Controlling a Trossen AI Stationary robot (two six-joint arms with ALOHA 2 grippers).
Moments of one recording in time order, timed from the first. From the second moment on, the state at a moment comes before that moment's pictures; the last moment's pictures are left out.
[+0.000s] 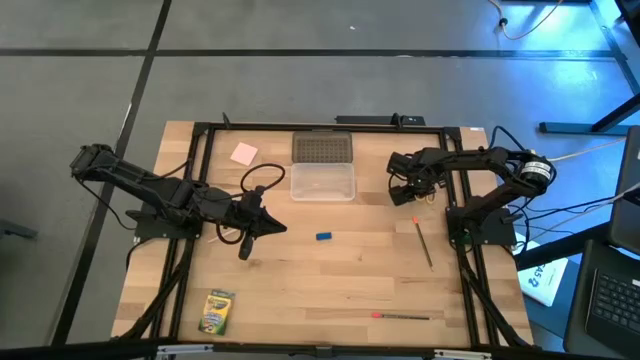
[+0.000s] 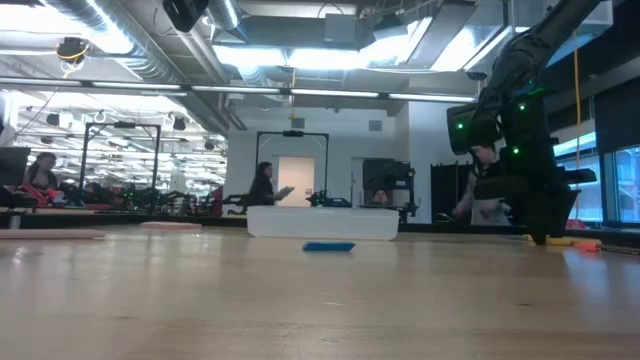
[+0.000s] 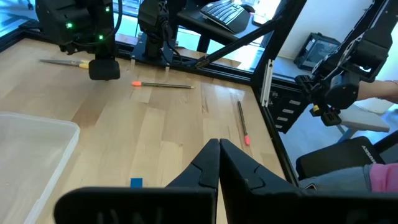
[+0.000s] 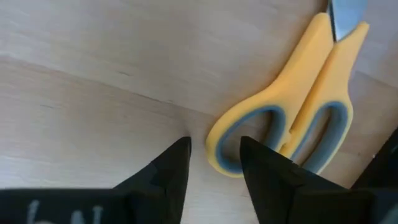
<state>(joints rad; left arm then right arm) -0.32 0.99 0.77 -0.09 -0.19 -0.36 -0.52 1.51 0.69 -0.86 0.09 0.72</state>
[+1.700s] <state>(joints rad) -0.36 0.99 0.77 -0.09 -0.20 -0.36 -0.24 1.52 0.94 -0.89 0.17 0.44</state>
